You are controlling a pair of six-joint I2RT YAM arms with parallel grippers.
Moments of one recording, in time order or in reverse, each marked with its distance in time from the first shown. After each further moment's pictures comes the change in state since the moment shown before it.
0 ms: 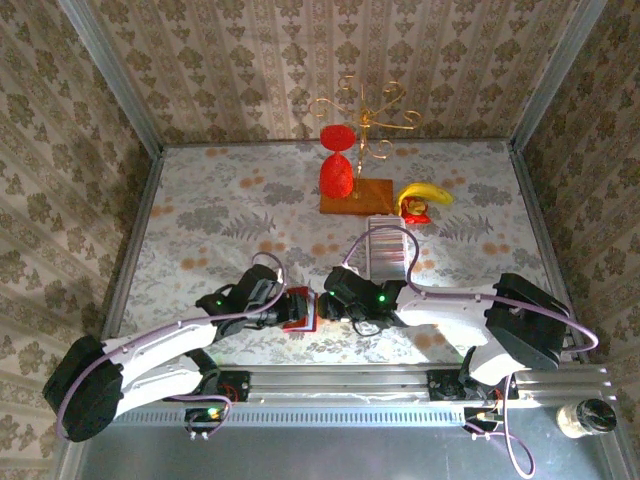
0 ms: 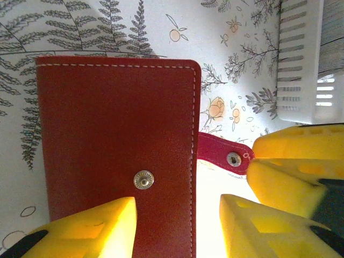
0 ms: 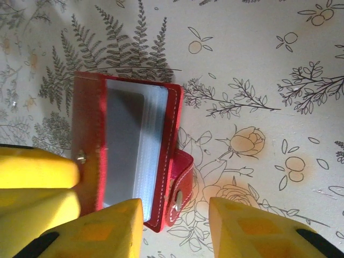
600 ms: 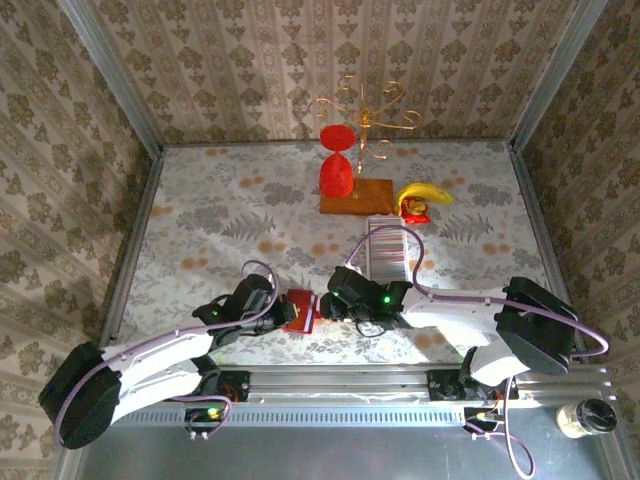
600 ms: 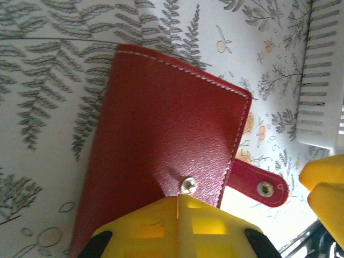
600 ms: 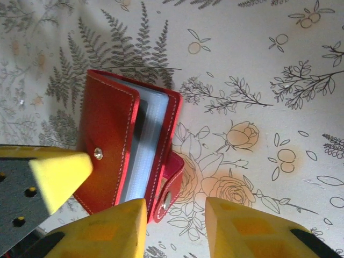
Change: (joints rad) left arm 0.000 -0.074 -0.116 0.074 -0.074 -0.120; right arm 0.003 -0.028 -0.012 -0.016 0.007 0.000
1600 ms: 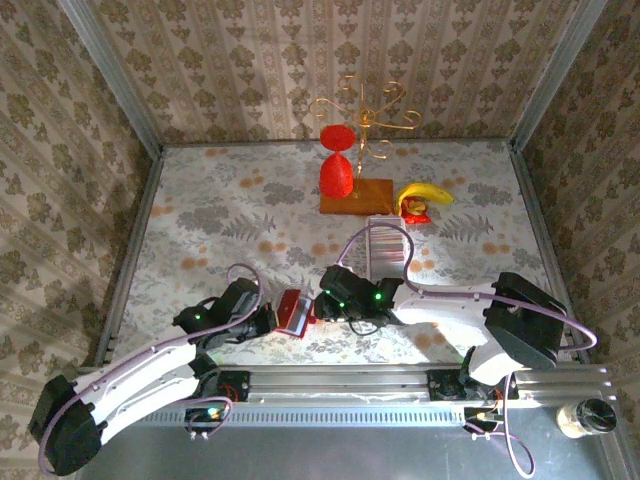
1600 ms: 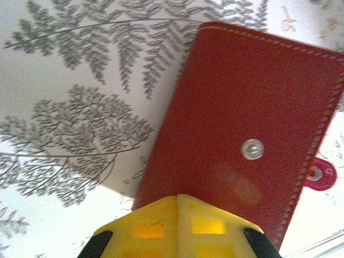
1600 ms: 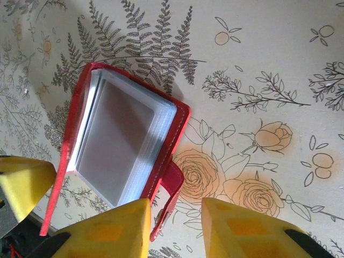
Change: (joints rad) left arm 0.026 -0.195 0.074 -0.431 -0.072 0.111; right arm 0.008 0.055 0.061 -0.018 -0.043 -0.019
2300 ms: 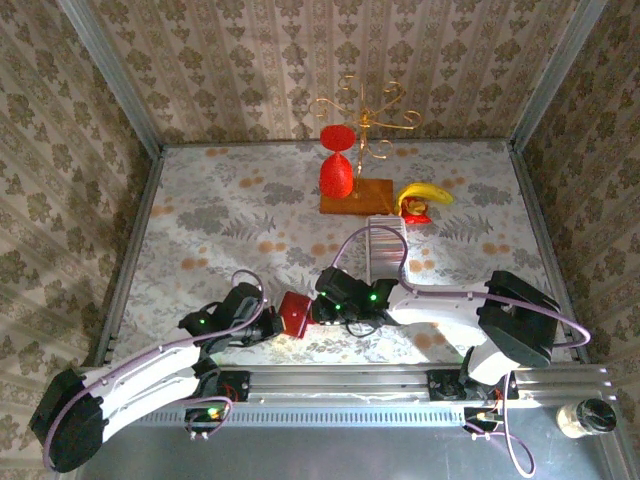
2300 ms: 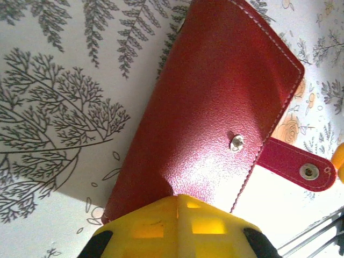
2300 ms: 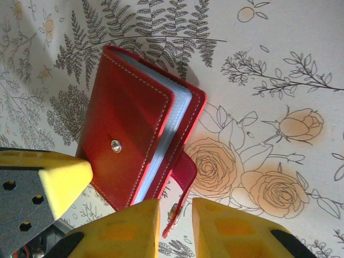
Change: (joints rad) left arm -0.010 0.033 -0.093 0.188 0.098 -0.085; right arm 0.017 0.033 0.024 -0.001 -0.033 0.000
